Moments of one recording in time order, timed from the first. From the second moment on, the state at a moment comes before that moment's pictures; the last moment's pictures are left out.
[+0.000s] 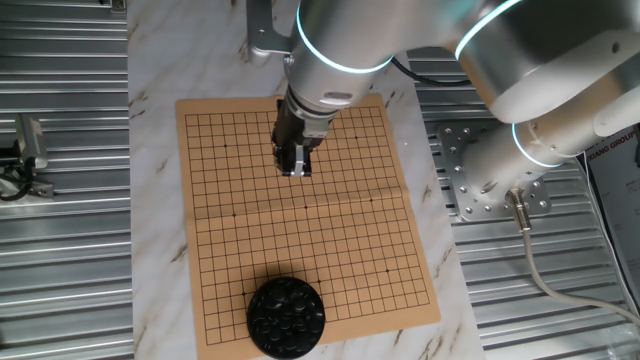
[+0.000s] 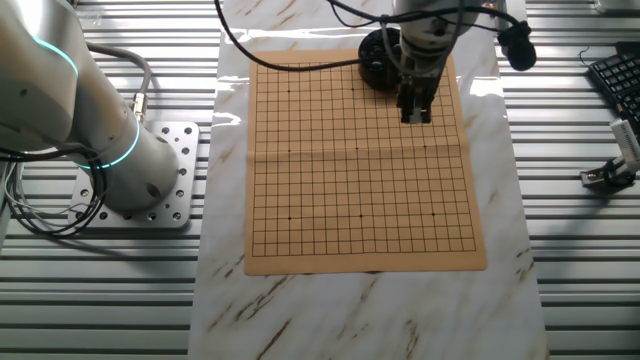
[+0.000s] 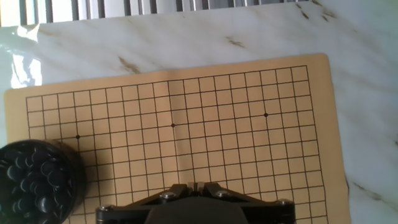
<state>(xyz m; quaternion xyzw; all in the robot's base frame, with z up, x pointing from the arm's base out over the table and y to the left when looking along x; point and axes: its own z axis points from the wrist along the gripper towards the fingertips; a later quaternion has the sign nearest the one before) 0.500 0.030 0.165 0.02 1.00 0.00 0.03</state>
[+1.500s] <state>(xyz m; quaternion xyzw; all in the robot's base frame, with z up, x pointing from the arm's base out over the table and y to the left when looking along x) 0.502 0.030 0.164 -0.06 1.00 -0.01 0.02</state>
